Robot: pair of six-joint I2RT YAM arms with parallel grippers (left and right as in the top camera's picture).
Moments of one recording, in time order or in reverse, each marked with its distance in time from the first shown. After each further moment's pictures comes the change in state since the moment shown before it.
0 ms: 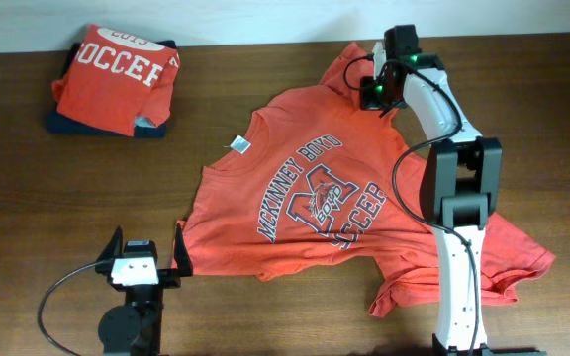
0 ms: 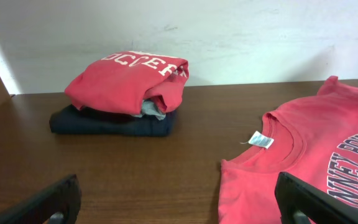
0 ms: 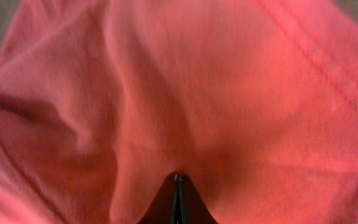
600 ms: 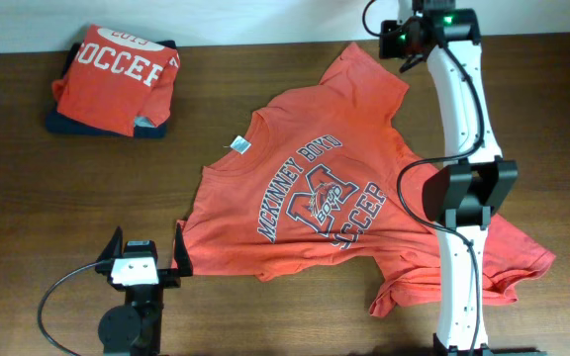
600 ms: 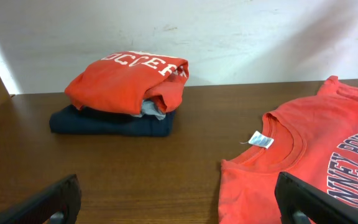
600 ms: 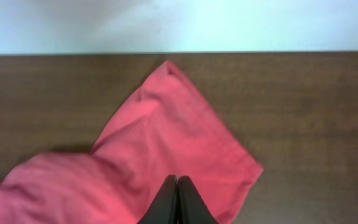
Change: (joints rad) left arm 0.000 0.000 0.000 0.000 0.000 0.000; right arm -0.016 -0.002 0.517 -0.303 0.050 -0.004
